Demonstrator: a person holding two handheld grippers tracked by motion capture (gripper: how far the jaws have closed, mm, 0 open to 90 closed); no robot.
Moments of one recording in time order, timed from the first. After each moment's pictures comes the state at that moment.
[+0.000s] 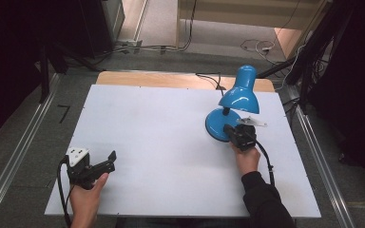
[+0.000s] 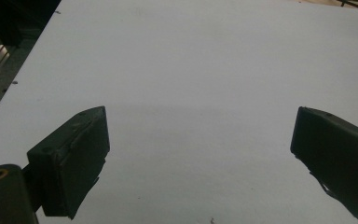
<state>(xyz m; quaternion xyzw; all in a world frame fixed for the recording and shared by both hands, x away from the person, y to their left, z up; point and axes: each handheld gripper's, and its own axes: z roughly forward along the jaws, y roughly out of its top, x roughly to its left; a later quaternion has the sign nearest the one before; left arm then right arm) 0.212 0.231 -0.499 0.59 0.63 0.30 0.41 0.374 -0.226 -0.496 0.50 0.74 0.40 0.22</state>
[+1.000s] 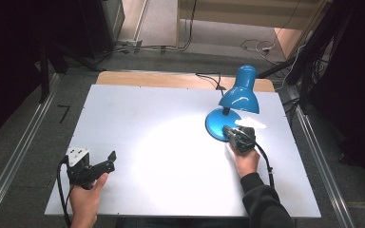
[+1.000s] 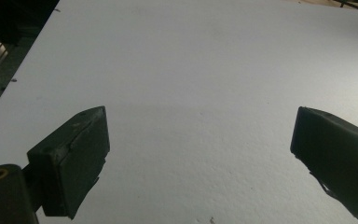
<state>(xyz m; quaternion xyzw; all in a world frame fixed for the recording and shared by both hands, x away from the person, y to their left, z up) 0.212 0.232 -0.499 0.59 0.63 0.30 0.41 0.369 -0.224 -0.499 0.50 0.74 0.40 0.22</state>
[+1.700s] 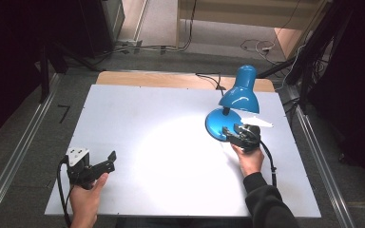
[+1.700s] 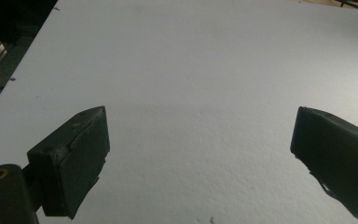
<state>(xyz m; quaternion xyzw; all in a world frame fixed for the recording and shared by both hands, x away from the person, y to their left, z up) 0.212 0.232 -0.500 0.59 0.63 0.29 0.41 0.370 -0.239 -0.491 0.51 0.73 0.41 0.19</state>
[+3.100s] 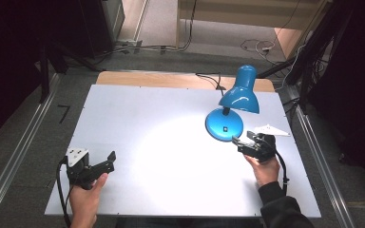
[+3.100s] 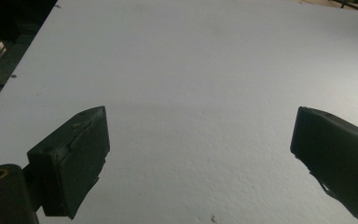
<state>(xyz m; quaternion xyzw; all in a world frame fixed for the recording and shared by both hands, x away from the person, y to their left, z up) 0.212 0.233 -0.500 0.58 0.64 0.29 0.41 0.334 -0.274 -0.476 0.50 0.74 0.41 0.20</state>
